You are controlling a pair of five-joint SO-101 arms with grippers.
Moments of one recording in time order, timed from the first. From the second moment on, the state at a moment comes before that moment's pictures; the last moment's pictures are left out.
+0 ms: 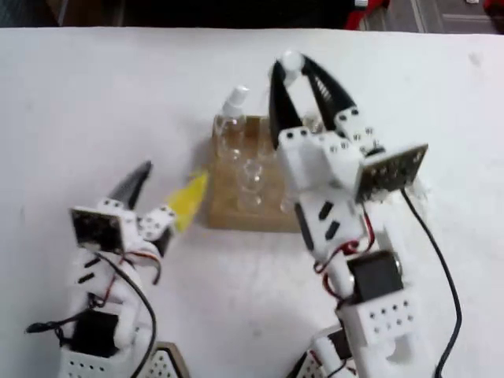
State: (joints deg) left arm 3.3 -104.7 86.0 35.6 4.9; right arm -22.1 -59.3 42.7 8.9 3.0
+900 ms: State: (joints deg) left arm -5.0 -104.7 92.1 22.0 4.9; right arm -16.0 -41.6 42.7 -2.6 3.5
